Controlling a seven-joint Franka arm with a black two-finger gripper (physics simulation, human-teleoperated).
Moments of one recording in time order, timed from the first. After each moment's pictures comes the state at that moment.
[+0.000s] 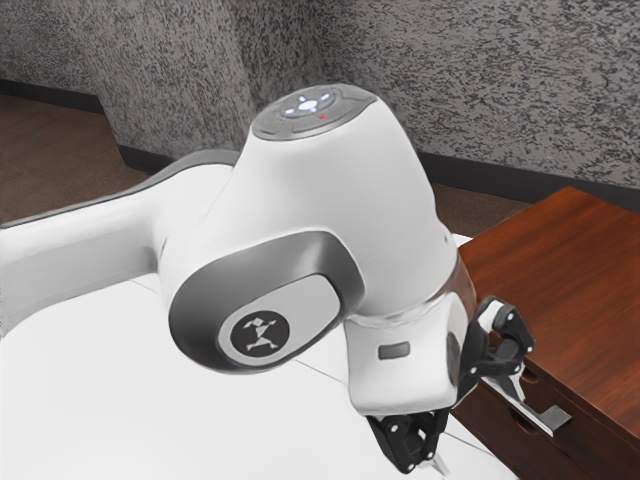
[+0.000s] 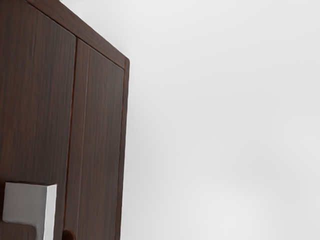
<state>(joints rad) -0.33 -0.12 -0.24 -1.84 -0.06 1.98 1.34</state>
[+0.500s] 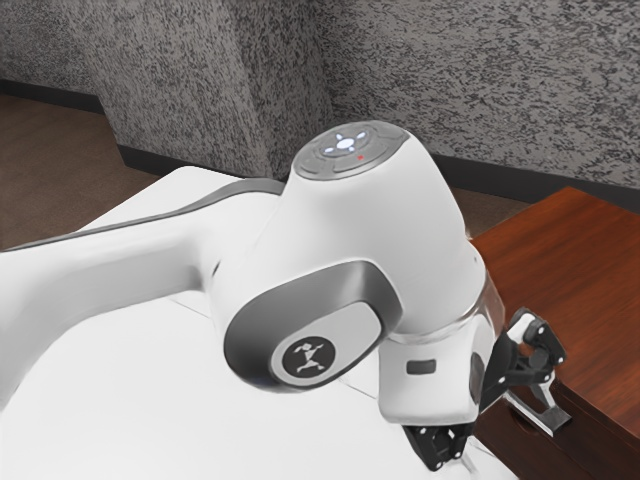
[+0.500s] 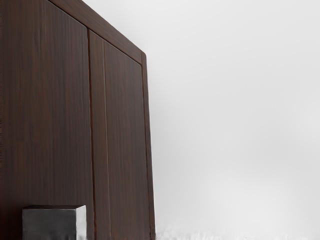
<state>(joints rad) -0.33 -0.06 -0.23 -1.84 -0.04 2.08 1.43</state>
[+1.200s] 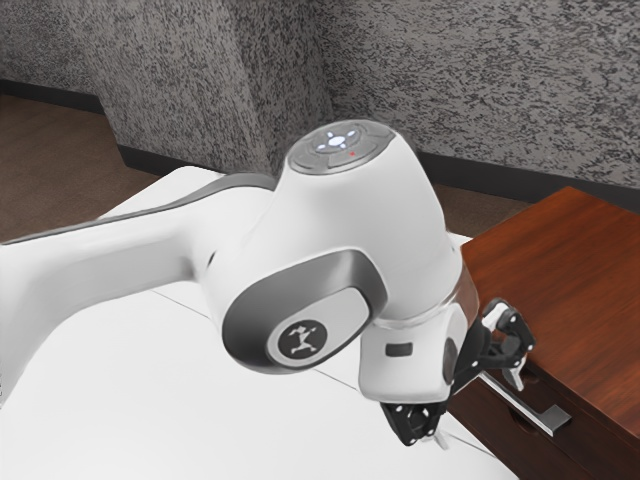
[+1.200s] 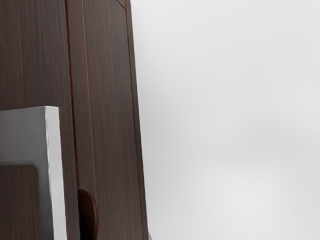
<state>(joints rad) -0.31 -0.06 -0.20 -1.87 -0.02 2.07 1.50</state>
